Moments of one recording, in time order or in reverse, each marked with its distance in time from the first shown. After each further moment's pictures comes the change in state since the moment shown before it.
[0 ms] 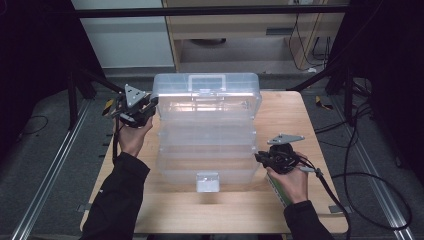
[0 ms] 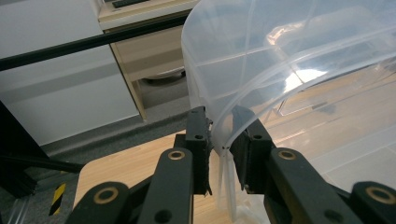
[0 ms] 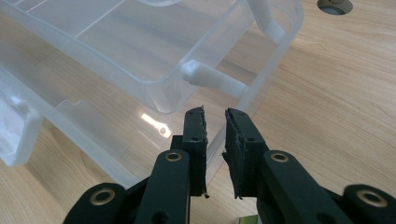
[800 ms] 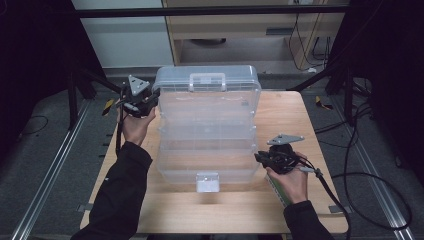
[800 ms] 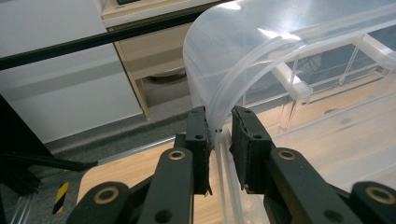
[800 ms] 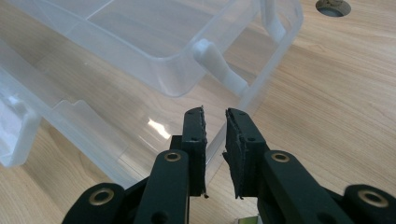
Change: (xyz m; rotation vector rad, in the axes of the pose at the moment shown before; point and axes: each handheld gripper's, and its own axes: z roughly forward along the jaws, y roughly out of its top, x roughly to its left) left arm 0.007 0.014 0.026 0.018 0.019 -0.006; right arm 0.000 0.000 0.001 -0.005 -0.010 -0.011
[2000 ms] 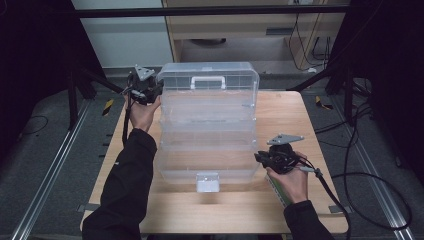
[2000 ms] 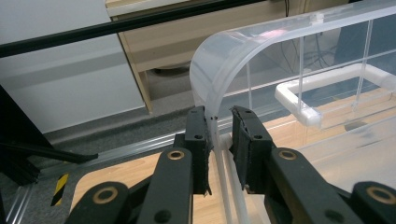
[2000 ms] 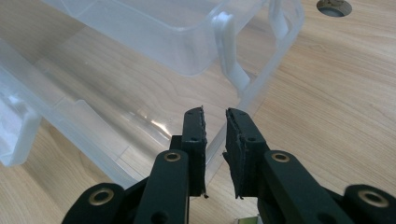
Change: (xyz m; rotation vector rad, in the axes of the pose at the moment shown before) left arm 0.008 0.014 0.045 0.043 0.029 -0.036; right arm 0.000 0.000 0.000 0.004 0.005 0.000
